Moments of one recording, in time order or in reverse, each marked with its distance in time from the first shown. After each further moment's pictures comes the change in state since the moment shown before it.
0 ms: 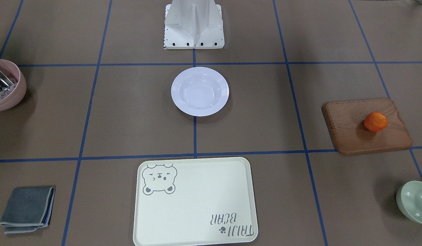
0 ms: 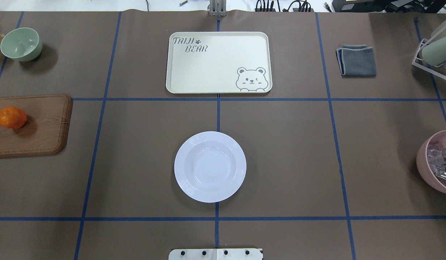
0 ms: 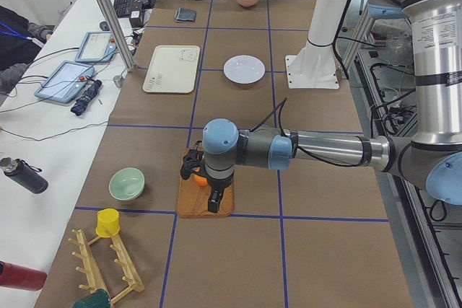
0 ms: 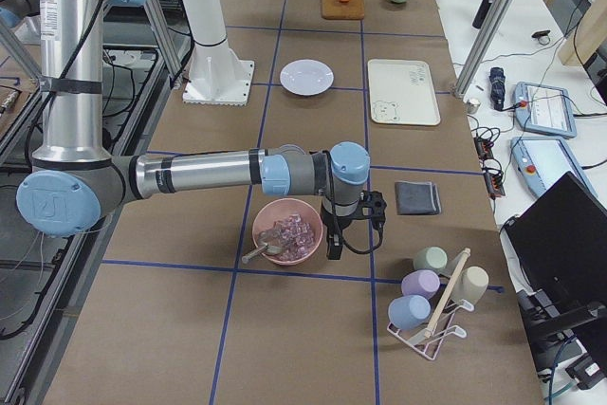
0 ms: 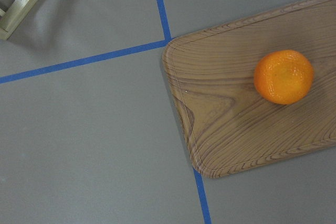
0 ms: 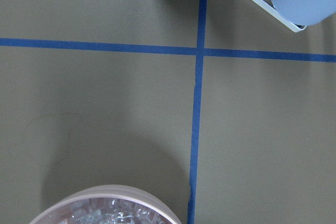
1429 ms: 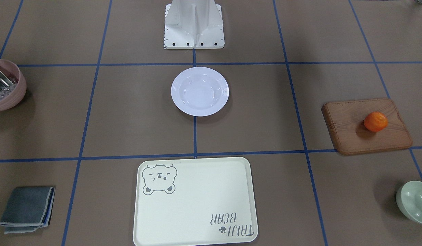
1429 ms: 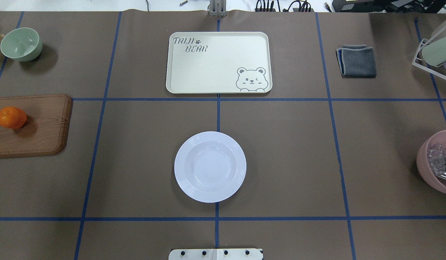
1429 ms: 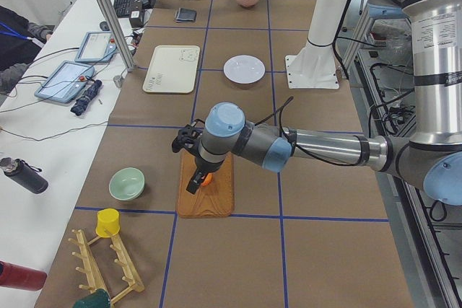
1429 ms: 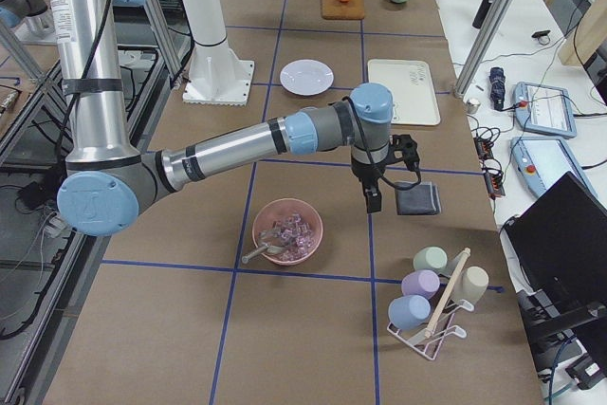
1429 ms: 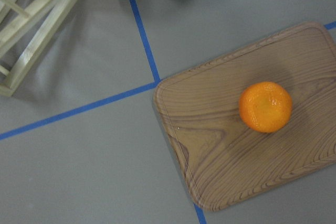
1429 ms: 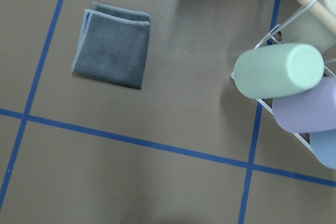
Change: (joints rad) left arm -0.010 -0.040 0.019 -0.356 0.005 -0.024; right arm 0.000 0.213 0.076 0.001 -0.007 0.012
